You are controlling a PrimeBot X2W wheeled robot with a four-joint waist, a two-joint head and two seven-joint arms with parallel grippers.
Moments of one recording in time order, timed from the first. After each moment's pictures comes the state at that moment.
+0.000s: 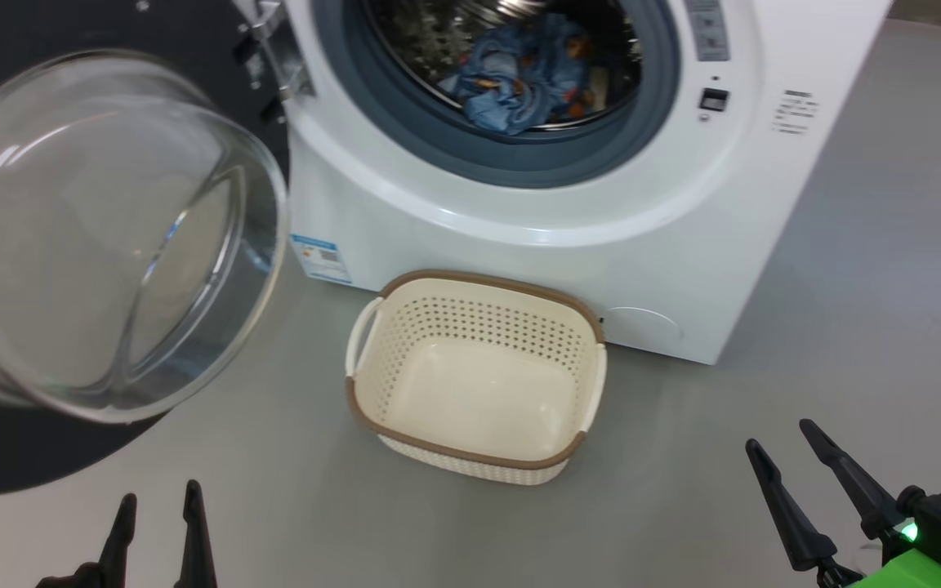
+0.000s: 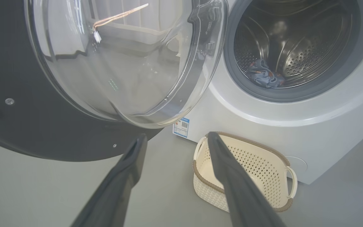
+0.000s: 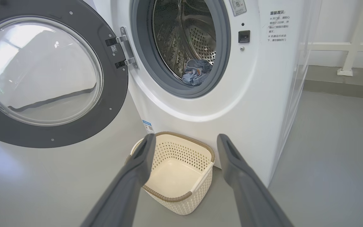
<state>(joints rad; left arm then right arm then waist) 0.08 0.03 0.04 0.11 -0.28 0.12 -0.26 0.05 -0.39 0.19 0.05 0.49 0.13 -0.26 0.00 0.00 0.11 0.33</state>
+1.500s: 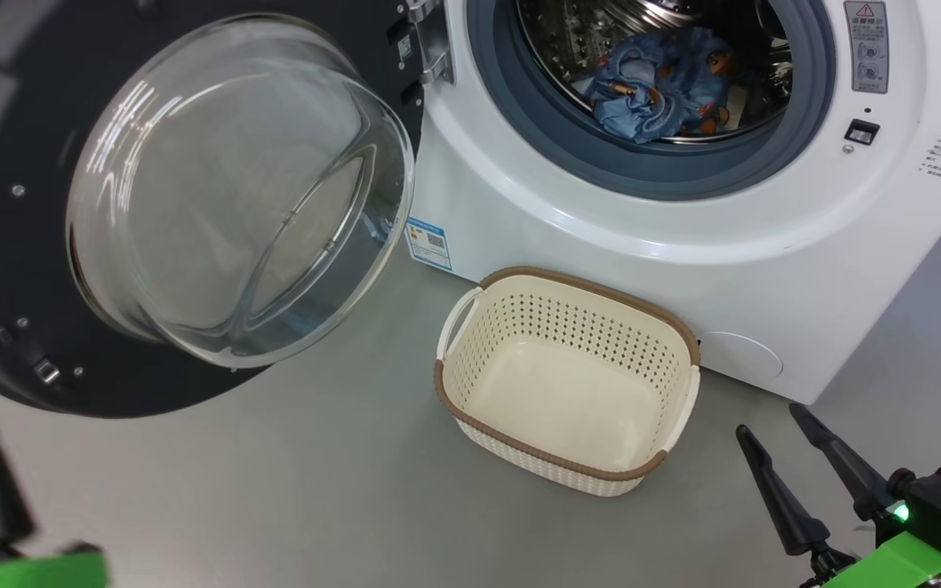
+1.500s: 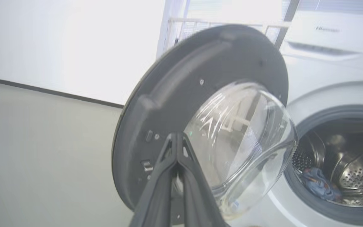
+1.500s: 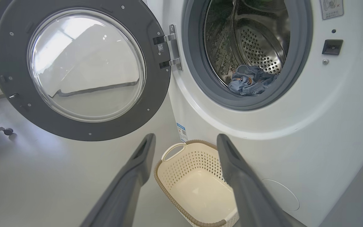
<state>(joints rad) 0.06 0.03 0.17 -0.11 -0.43 0.03 -0.26 0.00 -0.41 0.23 0.07 0.49 0.13 -0.26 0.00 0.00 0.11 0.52</state>
